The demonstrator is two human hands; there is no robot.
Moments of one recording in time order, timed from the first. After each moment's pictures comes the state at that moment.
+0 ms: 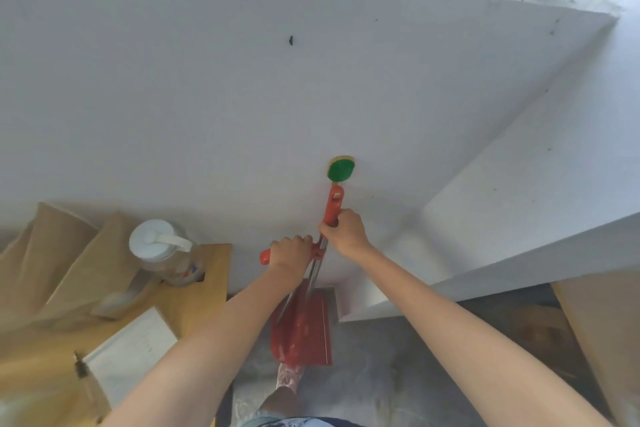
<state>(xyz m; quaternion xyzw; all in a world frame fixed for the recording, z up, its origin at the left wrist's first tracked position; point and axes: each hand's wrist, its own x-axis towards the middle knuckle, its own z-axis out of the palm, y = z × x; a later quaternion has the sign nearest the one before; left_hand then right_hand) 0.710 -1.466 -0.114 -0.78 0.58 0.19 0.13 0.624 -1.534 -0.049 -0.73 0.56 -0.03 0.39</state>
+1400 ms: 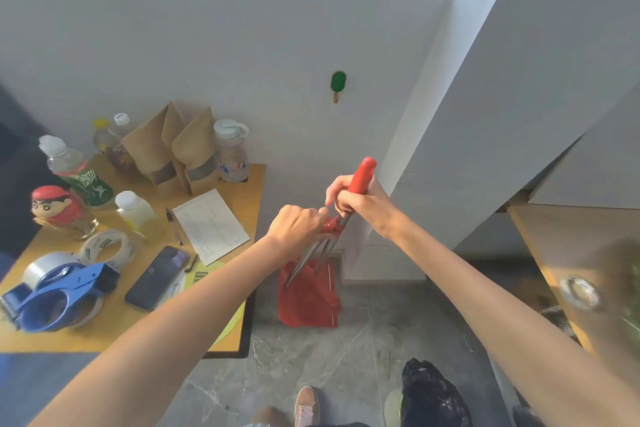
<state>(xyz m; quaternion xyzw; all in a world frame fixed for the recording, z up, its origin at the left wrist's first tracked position) 0.580 -1.119 -0.013 -0.69 0.71 -0.14 0.00 0.443 -1.185 0.083 -0.74 0.28 -0.19 0.58</state>
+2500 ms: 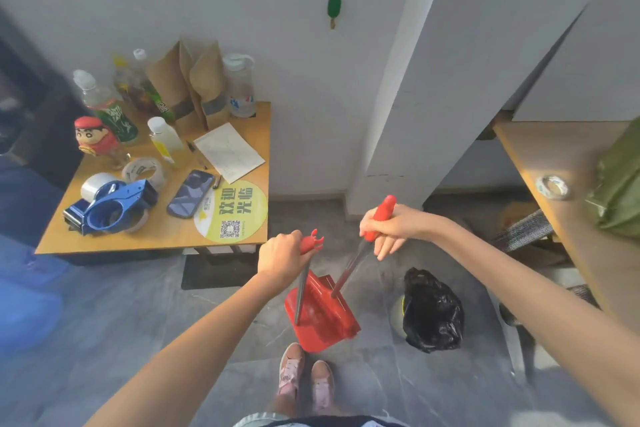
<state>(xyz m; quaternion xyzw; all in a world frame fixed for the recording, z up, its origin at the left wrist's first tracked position) 0.484 -0.920 -0.090 -0.82 0.54 0.15 -0.10 0.297 -1.069 0.020 -0.72 0.43 0.19 0.50</state>
